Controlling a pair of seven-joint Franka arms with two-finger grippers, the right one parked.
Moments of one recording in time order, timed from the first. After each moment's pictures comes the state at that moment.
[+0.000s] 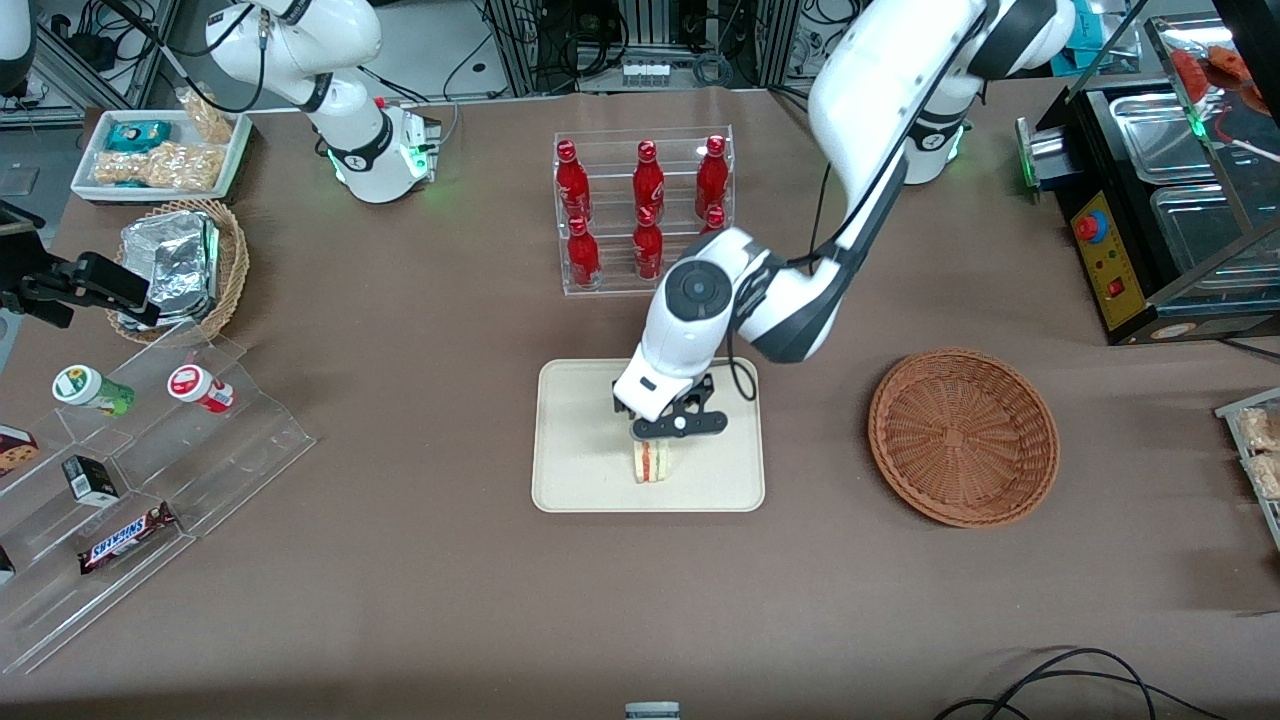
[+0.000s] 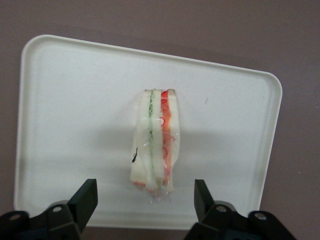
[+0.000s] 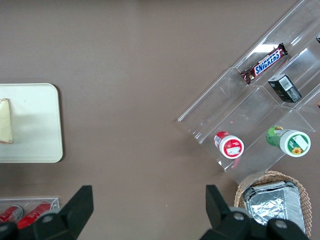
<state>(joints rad) -0.61 0.61 -0.13 -1.48 0.01 2.19 -0.85</state>
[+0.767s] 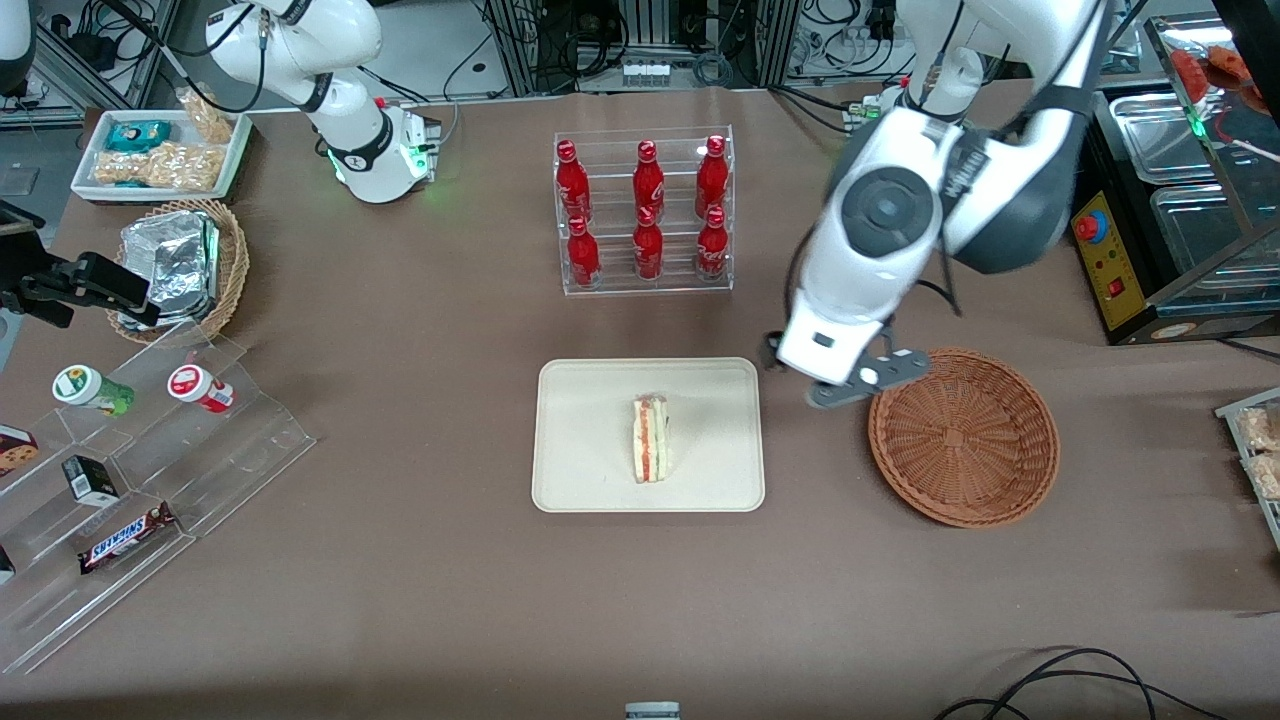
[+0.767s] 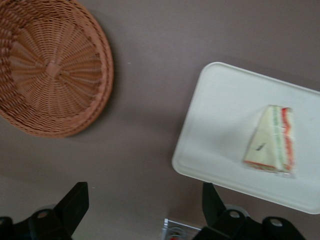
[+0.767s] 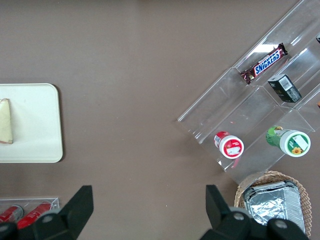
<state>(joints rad) -0.42 0.29 -0.05 -1.58 0.04 1.74 -0.75</state>
